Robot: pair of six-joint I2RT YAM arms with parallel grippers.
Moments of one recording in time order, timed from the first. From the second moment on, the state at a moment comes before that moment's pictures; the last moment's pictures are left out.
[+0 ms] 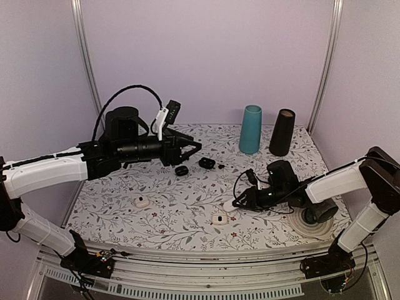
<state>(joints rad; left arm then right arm) -0.83 1.33 1.03 0.11 0.32 -0.22 0.69 1.59 0.59 0.29 -0.51 0.76</state>
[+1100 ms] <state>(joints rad) -0.68 1.22 0.84 0.15 0.28 -0.35 0.62 1.08 0.63 0.02 0.03 0.55</state>
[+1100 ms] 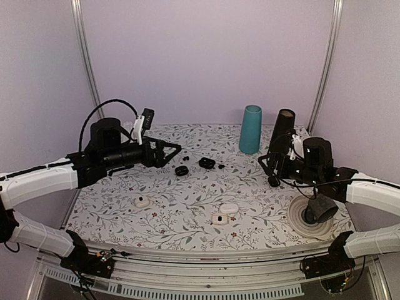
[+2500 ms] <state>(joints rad) -0.04 1.06 0.04 0.86 -0.32 -0.08 -0.02 1.51 0.21 1.30 0.04 0.05</state>
